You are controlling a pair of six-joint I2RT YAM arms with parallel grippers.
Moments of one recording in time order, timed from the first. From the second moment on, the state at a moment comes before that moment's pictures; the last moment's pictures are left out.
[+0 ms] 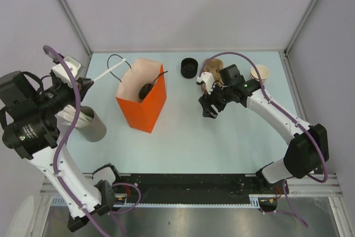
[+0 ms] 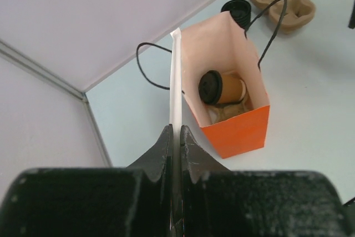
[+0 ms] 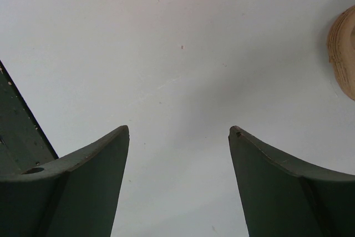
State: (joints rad) left arm 0.56 1.04 1.91 -1.34 0.95 0.72; right arm 0.51 1.47 1.26 -0.72 -0.45 -0.40
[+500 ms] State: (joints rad) left arm -0.04 1.08 1.77 -1.28 0.44 0.55; right arm 0.51 1.47 1.26 -0.72 -0.45 -0.40
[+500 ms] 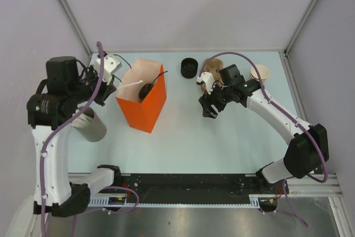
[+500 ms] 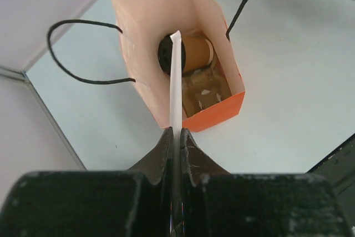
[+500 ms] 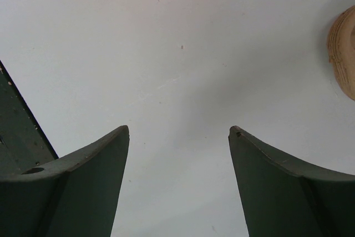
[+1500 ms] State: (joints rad) left arm -0.31 1.33 1.59 -1.13 0.21 0.52; right arm 0.51 1.47 1.26 -0.72 -0.44 -0.40
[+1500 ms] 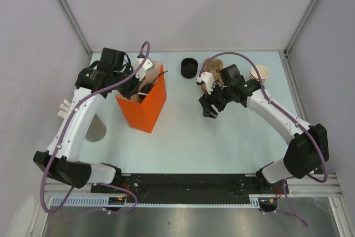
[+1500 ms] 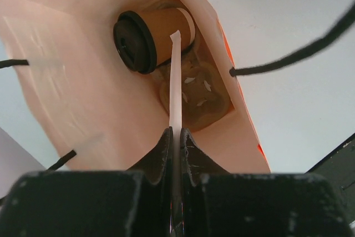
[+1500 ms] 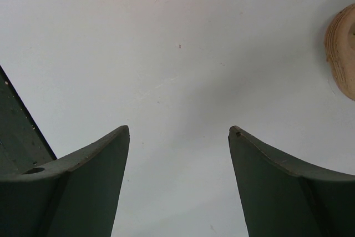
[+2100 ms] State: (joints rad) left arm -0.32 1.28 1.55 -1.04 0.23 0.48; right arm 0.51 1.47 1.26 -0.72 -0.44 -0.40
